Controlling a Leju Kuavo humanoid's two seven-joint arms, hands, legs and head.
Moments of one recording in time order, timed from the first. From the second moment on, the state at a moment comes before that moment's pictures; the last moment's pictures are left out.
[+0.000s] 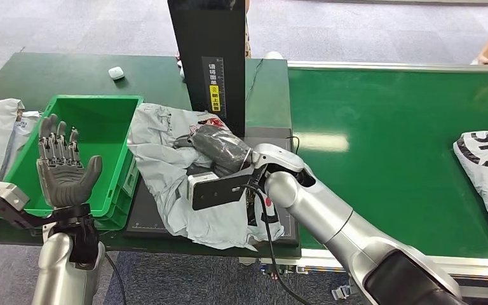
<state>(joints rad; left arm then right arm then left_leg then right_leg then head) -0.20 -0.12 -0.10 -1.34 -0.05 0.00 -0.59 -0.85 0.02 0.99 -1.05 0.40 0.17 -0.46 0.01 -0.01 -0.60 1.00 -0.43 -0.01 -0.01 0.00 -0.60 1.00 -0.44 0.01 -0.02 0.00</state>
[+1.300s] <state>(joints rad) -0.18 -0.12 -0.12 -1.35 -0.09 0.08 -0.53 -0.92 0.00 1.23 -0.69 0.57 -0.02 -0.10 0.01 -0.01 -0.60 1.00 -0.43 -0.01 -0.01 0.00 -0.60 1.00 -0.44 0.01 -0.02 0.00</state>
